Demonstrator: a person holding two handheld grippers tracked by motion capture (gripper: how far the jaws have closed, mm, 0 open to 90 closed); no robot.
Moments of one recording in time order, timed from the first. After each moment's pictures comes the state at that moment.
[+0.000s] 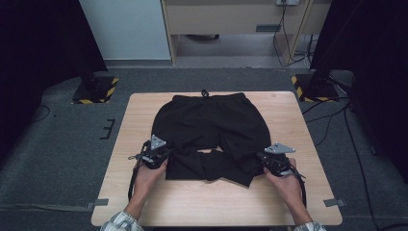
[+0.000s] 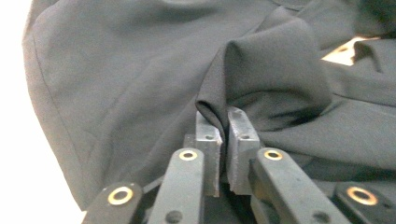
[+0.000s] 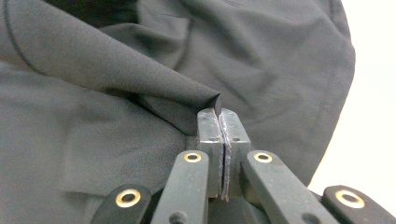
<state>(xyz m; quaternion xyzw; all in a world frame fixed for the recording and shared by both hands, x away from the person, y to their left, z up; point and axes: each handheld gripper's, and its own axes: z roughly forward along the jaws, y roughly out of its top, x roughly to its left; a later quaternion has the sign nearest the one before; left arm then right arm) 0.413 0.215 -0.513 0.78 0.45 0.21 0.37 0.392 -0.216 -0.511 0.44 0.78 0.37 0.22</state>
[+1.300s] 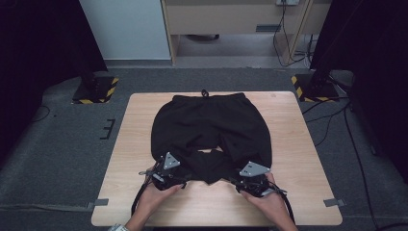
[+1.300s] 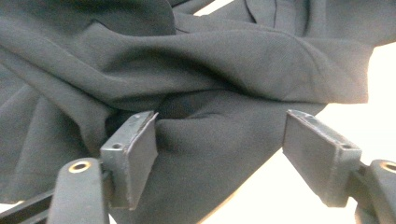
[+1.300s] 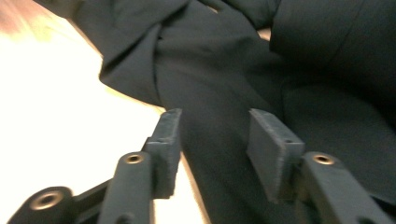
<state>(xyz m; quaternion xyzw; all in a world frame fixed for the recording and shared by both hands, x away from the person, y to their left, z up) 0.354 0.171 -0.517 0.84 0.39 0.15 0.35 0.335 -0.144 -0.520 0.32 0.84 0.39 0.18</state>
